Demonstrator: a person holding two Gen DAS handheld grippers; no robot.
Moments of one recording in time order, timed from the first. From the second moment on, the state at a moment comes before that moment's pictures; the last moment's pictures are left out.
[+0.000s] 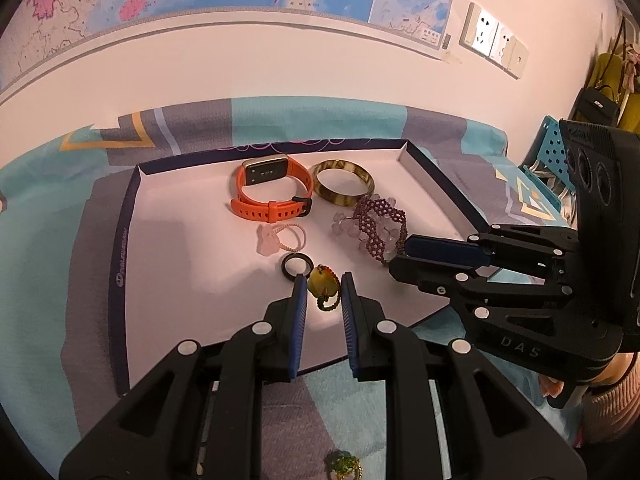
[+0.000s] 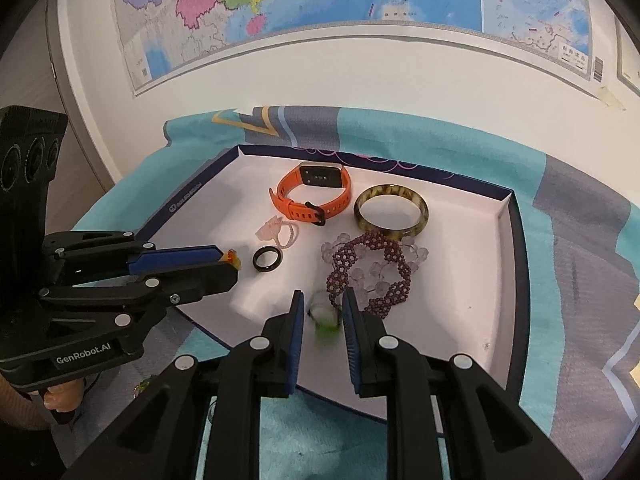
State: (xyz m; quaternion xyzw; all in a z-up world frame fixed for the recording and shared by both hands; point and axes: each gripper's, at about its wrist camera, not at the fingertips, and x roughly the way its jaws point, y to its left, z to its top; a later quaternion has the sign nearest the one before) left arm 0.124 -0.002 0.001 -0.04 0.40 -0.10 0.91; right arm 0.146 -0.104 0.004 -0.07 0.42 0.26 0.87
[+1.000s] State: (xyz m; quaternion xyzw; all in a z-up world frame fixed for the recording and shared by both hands) left arm 0.093 0.009 0.015 -0.04 0.38 -0.09 0.92; right arm 0.107 -0.118 0.020 -0.05 0.40 0.29 0.87
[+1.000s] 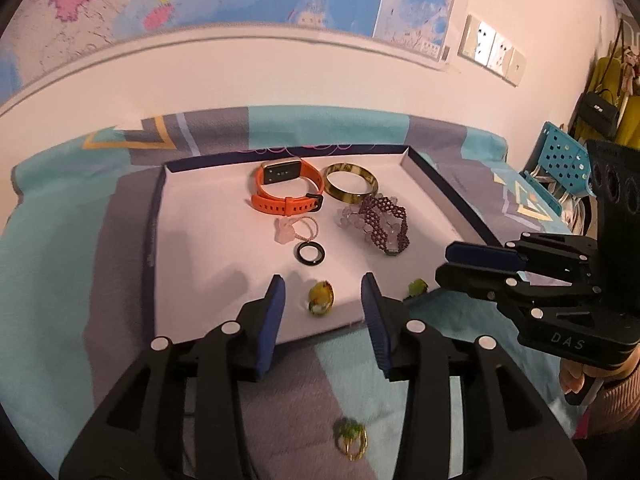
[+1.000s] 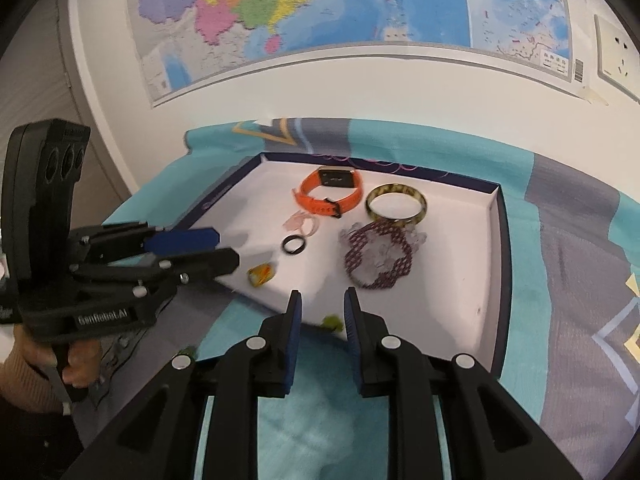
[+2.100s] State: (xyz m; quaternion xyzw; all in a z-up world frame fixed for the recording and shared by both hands) left arm 0.012 0.003 -0.007 0.00 0.40 -0.09 0.91; right arm 0.055 -0.099 -0.013 -0.08 0.44 0.30 0.85
